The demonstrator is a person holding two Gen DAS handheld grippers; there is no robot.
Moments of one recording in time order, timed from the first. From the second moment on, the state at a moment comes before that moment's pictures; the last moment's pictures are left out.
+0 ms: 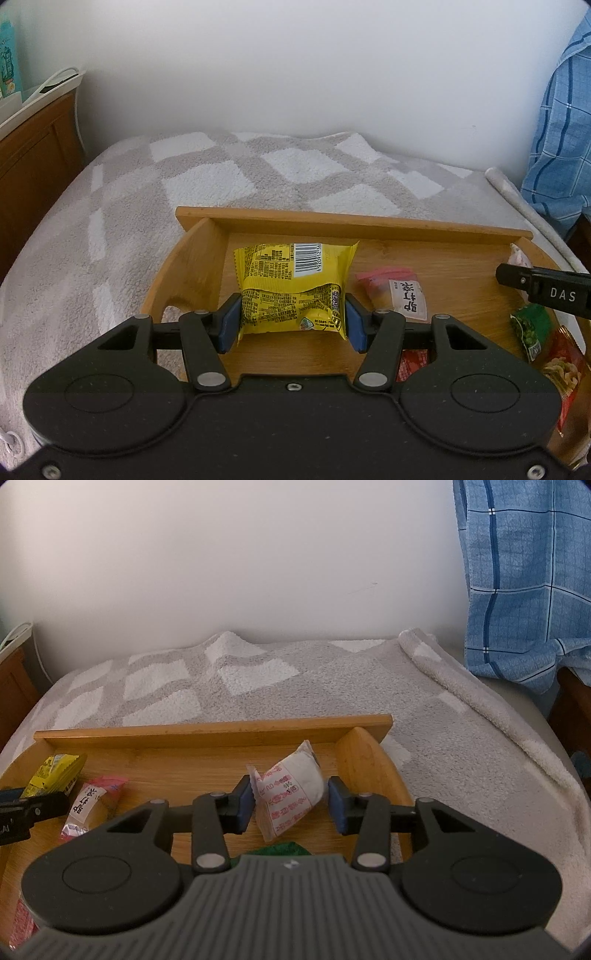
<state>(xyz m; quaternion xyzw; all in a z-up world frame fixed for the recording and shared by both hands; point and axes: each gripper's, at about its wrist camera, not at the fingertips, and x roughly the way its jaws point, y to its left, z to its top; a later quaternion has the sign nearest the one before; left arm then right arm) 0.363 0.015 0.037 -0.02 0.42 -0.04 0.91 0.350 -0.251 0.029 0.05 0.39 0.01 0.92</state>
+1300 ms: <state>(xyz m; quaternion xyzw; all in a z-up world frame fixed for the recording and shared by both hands) 0.245 0.012 0.092 0.00 0.37 -0.06 0.93 0.229 -0.238 0.095 0.02 0.30 0.04 0.95</state>
